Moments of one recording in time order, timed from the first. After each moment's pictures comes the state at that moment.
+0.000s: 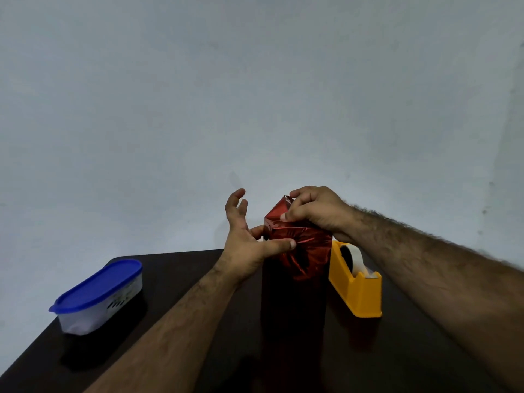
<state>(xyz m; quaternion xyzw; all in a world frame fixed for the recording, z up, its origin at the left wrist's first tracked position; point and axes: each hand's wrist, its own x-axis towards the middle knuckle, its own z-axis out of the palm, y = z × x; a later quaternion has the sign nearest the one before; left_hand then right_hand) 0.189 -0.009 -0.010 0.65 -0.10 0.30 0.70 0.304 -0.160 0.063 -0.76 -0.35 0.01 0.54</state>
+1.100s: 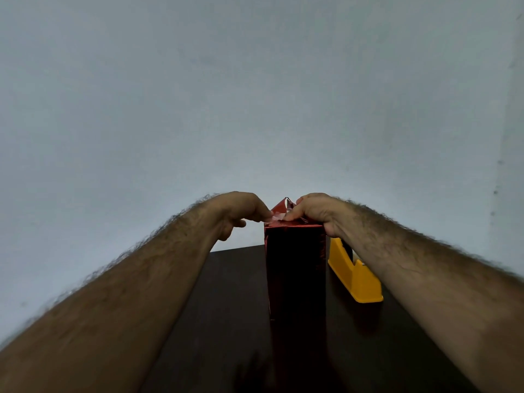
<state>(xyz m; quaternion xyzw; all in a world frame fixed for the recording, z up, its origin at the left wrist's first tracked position) 0.168 -0.004 0.097 0.83 0.23 0.06 0.51 0.280 -0.165 0.075 -0.74 -0.18 0.20 0.62</state>
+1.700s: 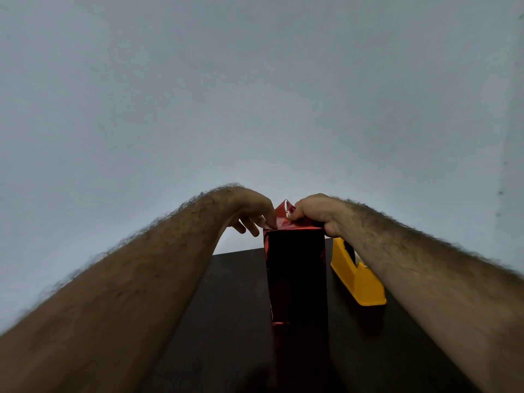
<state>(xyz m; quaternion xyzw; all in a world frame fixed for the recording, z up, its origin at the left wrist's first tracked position) 0.180 -0.019 0.121 0.93 0.22 -0.01 0.30 0.294 -0.158 0.071 -0.77 -0.19 0.19 0.58</state>
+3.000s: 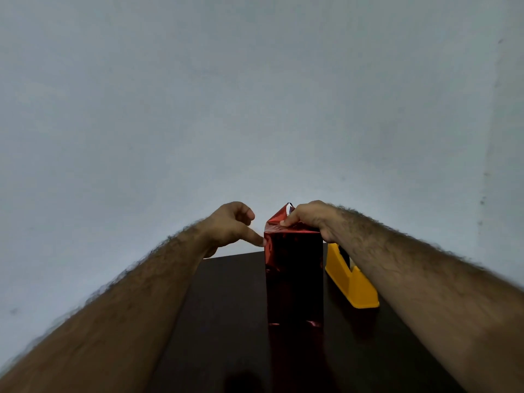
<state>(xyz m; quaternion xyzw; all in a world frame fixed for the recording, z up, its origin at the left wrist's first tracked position) 0.156 0.030 0.065 0.86 0.09 0.15 0.48 0.281 -0.158 0.073 -0.78 -0.15 0.15 0.59</state>
